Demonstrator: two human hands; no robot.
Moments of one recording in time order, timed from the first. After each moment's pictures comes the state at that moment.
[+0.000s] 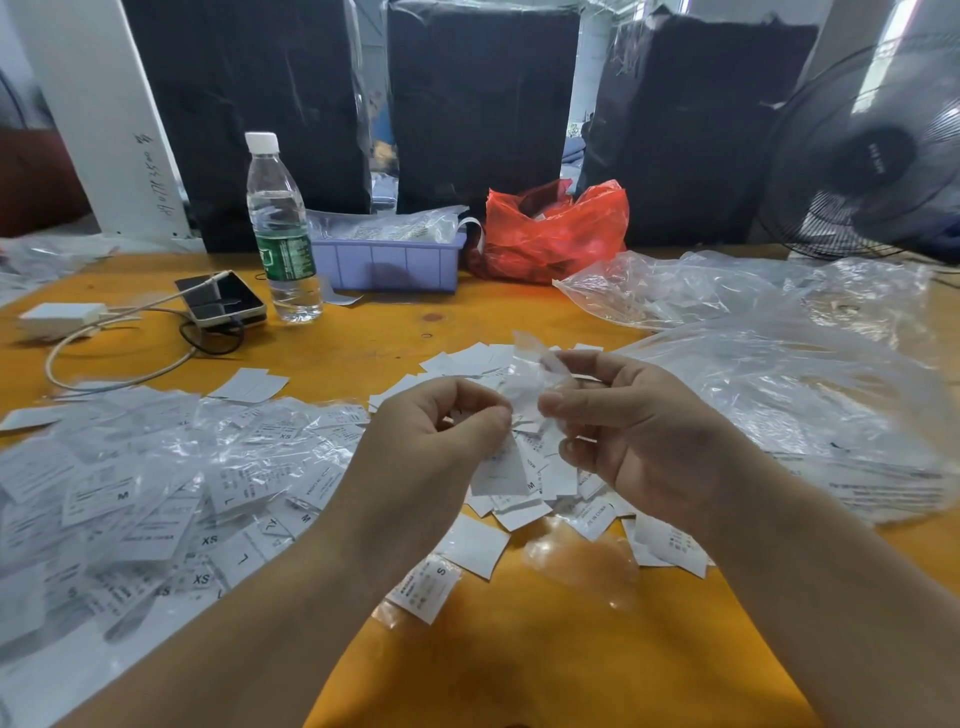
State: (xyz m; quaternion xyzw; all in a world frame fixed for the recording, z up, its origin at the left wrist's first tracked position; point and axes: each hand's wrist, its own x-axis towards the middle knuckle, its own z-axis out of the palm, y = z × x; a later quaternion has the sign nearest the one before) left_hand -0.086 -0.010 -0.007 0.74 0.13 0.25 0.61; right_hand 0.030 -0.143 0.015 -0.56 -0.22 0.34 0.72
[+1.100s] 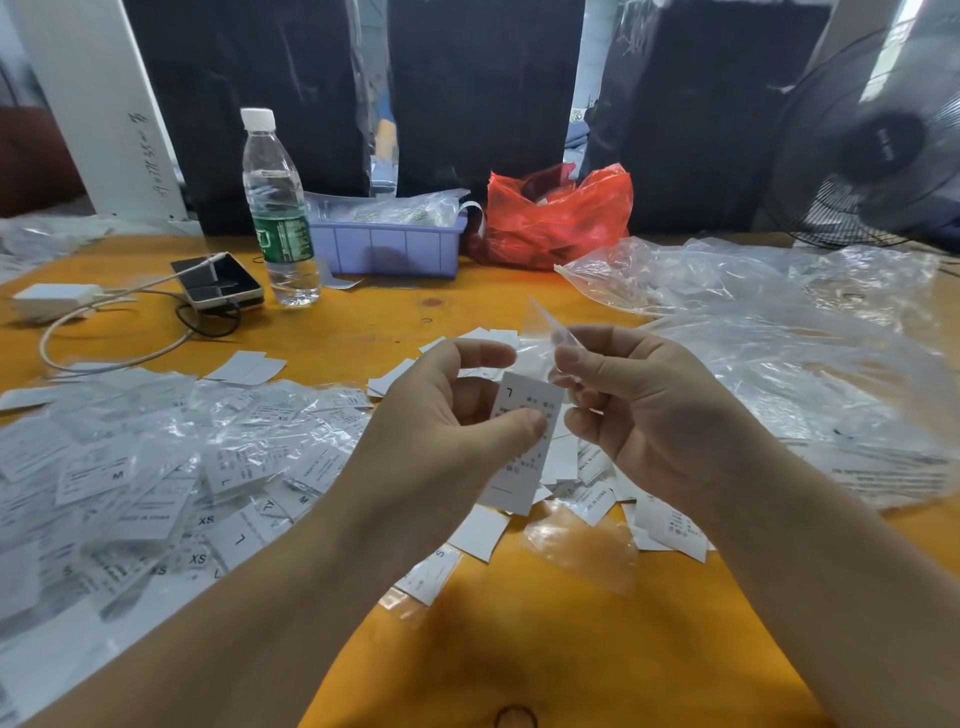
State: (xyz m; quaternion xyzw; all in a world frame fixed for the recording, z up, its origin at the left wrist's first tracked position) left_hand -0.089 -0.018 -0.003 0.73 0.05 0.22 0.64; right_hand 0.030 -0.142 0.015 -0.55 -0.23 0.29 0.75
